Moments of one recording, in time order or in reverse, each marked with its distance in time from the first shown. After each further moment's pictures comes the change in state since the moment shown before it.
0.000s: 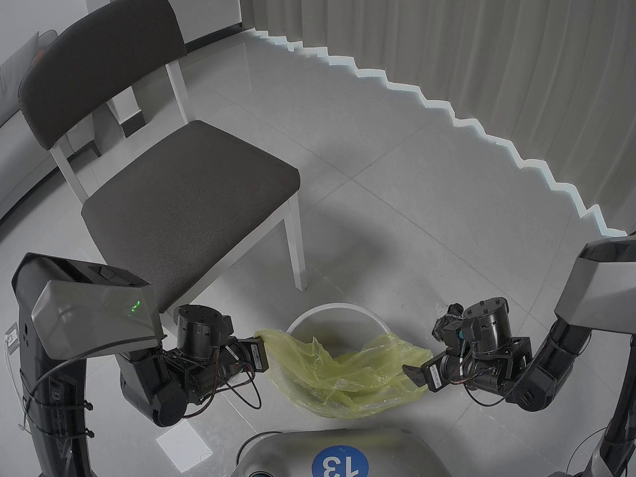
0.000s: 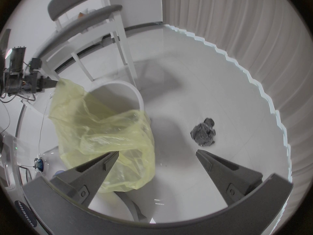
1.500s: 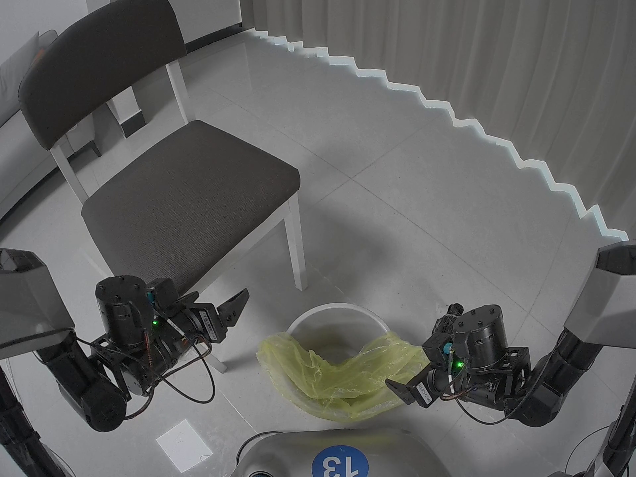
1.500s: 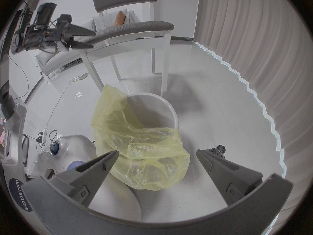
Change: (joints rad) left arm 0.052 -0.360 0.206 -0.113 0.028 0.047; right arm 0.130 -0.076 0.027 0.003 -0.002 -0.149
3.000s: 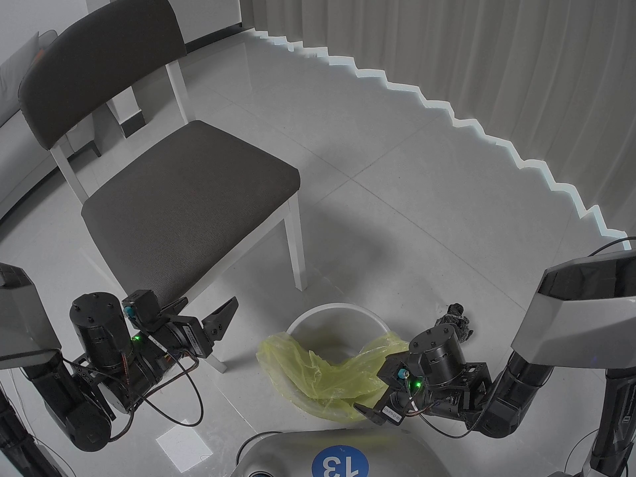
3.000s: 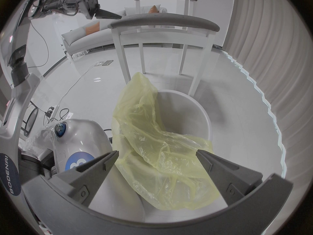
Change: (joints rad) left arm -0.007 -0.056 0.157 -0.161 -0.010 0.005; right arm 0.082 0.166 -0.117 -0.007 0.083 -0.185
